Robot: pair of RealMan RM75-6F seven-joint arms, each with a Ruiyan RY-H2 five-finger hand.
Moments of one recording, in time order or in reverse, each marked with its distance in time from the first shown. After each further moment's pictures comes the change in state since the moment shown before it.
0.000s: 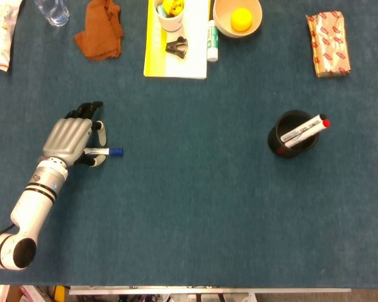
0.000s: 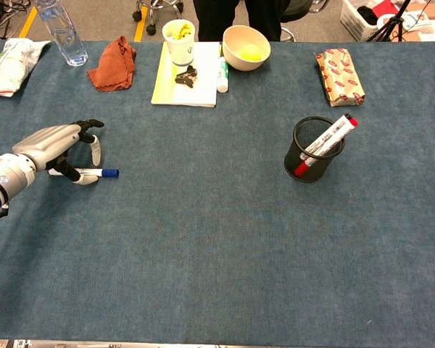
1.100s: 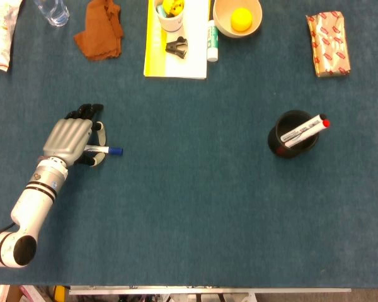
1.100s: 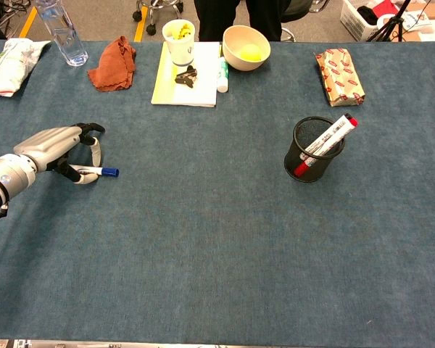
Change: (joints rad) left arm -0.014 0.001 0.004 0.004 -0.041 -0.029 0.029; right arm -0.010 -0.007 -0.005 0.008 0.006 -0.001 0.008
